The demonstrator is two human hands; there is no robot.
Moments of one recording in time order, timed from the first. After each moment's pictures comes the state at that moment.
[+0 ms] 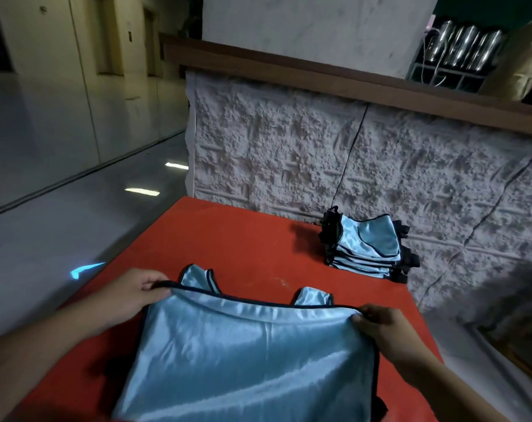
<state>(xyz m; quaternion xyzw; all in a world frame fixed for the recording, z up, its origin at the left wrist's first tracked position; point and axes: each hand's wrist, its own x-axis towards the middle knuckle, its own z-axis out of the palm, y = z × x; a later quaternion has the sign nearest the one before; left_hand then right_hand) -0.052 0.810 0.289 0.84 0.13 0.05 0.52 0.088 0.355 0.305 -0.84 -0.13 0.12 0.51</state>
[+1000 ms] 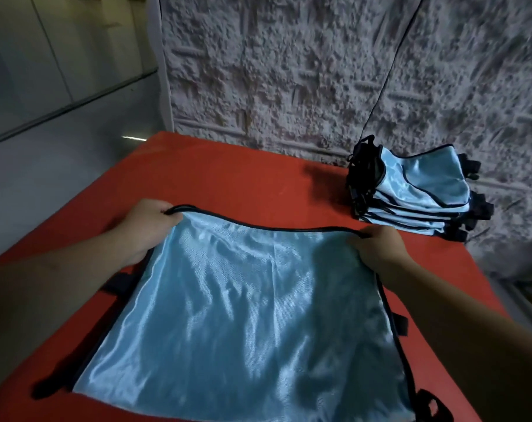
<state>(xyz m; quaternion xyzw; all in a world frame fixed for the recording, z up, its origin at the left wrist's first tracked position) 0.134 0.826 0.190 0.82 0.26 0.11 0.50 0.273 0.441 0.205 -0.93 0.00 0.02 0.38</state>
